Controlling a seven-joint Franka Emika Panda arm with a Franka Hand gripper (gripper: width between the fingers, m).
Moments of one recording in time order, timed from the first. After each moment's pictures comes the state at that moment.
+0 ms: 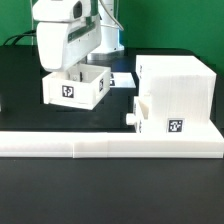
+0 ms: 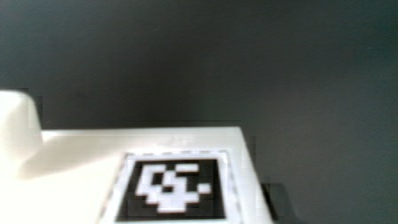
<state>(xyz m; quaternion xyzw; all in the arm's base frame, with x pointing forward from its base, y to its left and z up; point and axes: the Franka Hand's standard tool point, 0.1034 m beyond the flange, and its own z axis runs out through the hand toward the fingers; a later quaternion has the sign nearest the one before) 0.483 -0.055 0.057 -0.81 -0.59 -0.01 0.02</state>
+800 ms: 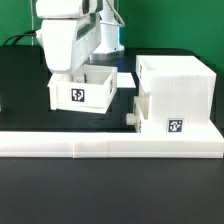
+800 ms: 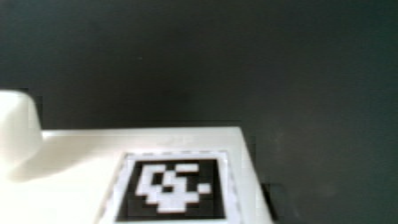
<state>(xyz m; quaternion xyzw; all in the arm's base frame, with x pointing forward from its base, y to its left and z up) 0.522 -0.047 0.064 -0.79 -0.61 -0.01 0.02</state>
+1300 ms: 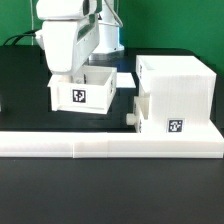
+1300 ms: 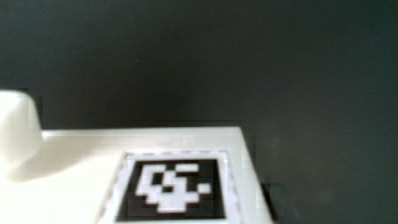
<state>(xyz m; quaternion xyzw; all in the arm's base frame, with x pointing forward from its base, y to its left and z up) 0.525 -0.049 0.060 -0.72 -0.69 -0.01 0.02</state>
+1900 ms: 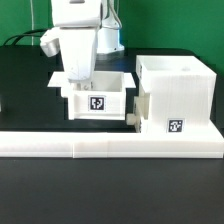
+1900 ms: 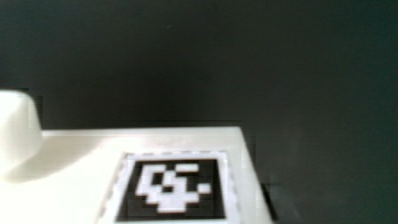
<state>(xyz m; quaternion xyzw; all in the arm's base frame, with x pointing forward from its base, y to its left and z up) 0.539 -0.035 0.058 -0.74 -0.68 -0.01 0.03</state>
